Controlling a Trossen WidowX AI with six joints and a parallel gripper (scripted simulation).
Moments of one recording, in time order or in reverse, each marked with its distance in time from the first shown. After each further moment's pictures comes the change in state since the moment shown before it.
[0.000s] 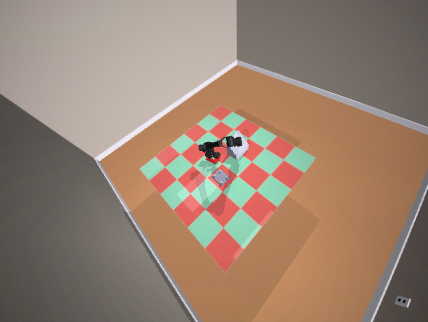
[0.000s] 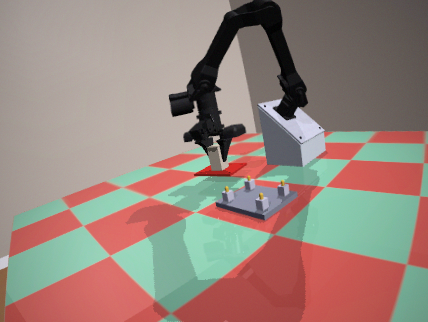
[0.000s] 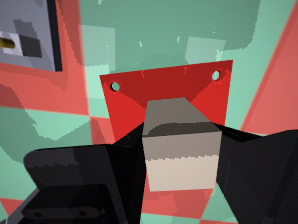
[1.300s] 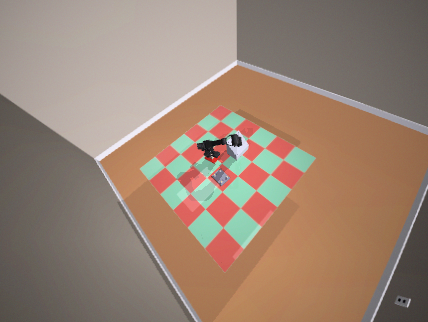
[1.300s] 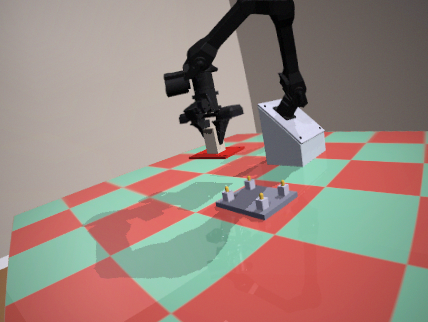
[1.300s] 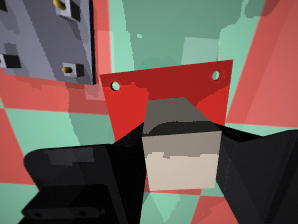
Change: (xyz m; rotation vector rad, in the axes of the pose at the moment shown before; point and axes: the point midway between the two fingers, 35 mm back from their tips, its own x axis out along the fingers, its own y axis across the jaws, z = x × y) arm -0.057 0.015 0.022 0.034 0.006 -0.021
